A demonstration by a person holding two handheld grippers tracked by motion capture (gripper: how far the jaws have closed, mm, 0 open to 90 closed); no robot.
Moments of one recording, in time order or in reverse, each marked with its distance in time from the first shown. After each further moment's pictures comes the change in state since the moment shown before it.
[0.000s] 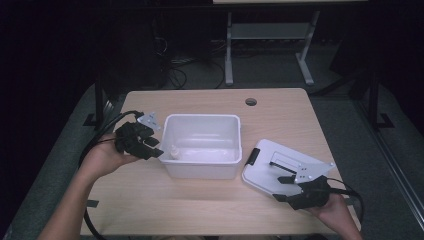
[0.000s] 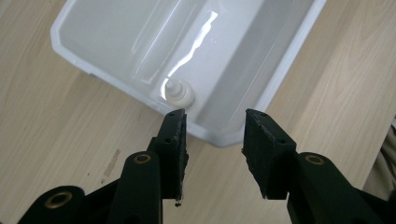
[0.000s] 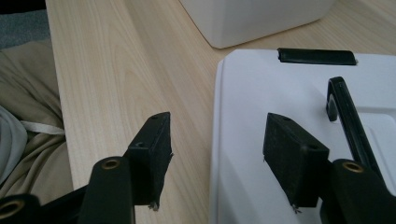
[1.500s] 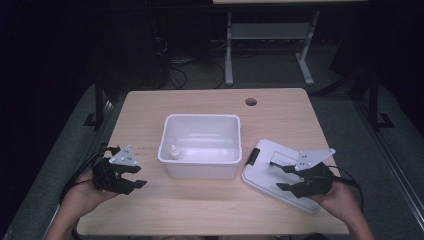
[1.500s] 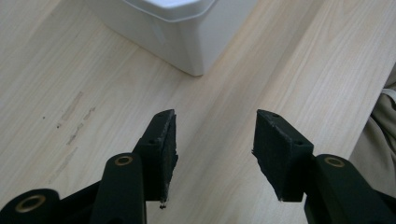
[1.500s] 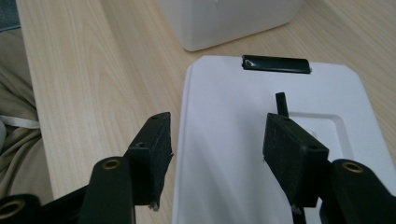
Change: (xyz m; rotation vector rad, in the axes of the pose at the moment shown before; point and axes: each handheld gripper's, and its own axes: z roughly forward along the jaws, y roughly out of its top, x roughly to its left) left arm -0.038 -0.089 0.013 -0.064 0.017 -0.055; right arm -0.017 0.028 -0.014 0.084 -0.055 -0.023
